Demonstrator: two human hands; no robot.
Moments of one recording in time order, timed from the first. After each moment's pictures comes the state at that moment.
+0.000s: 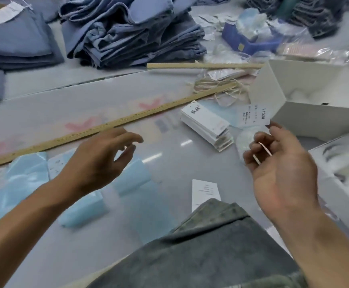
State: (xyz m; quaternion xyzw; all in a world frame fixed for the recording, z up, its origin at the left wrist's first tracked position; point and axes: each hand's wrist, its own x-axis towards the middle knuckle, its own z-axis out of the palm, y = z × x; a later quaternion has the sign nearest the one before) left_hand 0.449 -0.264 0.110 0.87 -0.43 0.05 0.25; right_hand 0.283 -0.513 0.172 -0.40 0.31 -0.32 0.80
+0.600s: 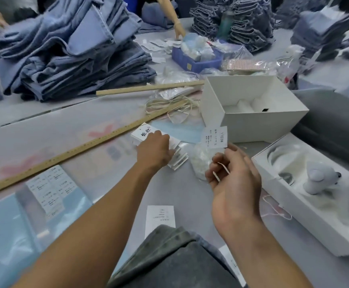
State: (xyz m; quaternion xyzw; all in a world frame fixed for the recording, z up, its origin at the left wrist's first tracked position) left_hand 0.466 -0.539 0.066 0.93 -0.35 -0.04 0.13; right_hand 0.271 -0.557 0.158 -0.34 0.36 -0.41 0.76
